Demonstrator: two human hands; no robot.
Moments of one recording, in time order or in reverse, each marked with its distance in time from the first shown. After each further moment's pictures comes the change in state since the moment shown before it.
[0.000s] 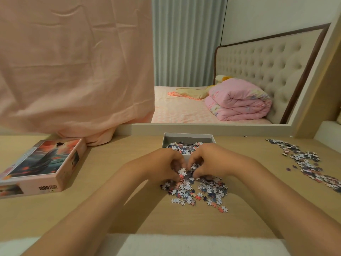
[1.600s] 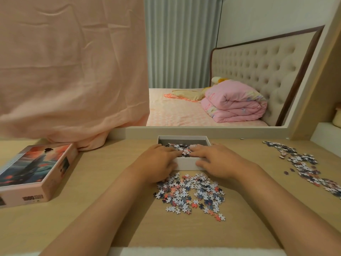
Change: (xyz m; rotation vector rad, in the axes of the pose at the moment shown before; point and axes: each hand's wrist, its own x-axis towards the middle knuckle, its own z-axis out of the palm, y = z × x) left_hand 0.037 -0.031 0.017 0.436 0.205 0.081; right_hand 0.015 0.048 0.004 -0.197 0.111 -0.043
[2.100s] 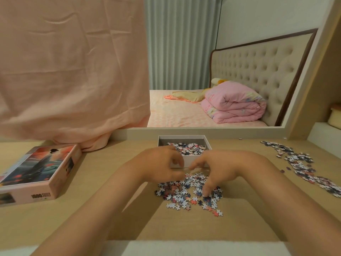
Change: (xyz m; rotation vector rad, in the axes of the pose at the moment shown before) left_hand -0.020 0.025 -0.045 -0.113 -0.108 -0.033; right_hand -0.026 -0.032 -0.036 0.077 -0.341 0.118
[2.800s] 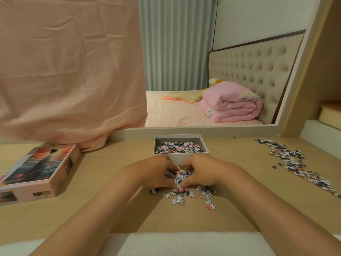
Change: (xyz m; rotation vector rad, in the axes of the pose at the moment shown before) left_hand -0.005 0.006 0.014 -0.030 -0.242 -0.044; right_hand 0.006 -0.017 0.031 0.103 0.102 0.009
